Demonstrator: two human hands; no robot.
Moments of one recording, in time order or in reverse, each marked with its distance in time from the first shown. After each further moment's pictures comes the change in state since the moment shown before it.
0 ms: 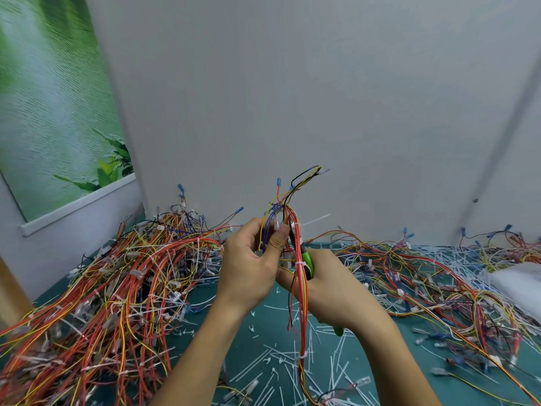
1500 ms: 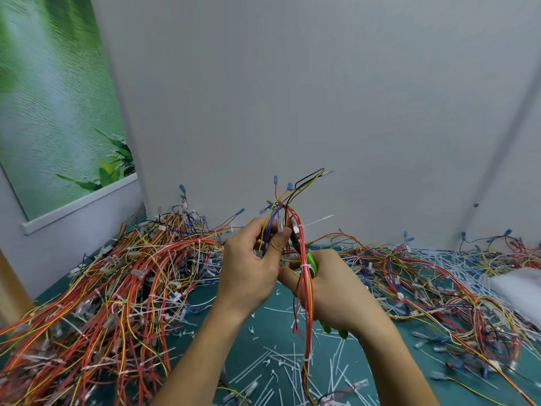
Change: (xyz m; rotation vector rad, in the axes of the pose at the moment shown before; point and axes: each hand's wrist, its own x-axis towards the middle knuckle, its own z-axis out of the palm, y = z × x) left_hand 0.000 0.000 -0.002 0.096 0.016 0.103; right_hand 0.000 0.002 0.000 -0.011 0.069 0.040
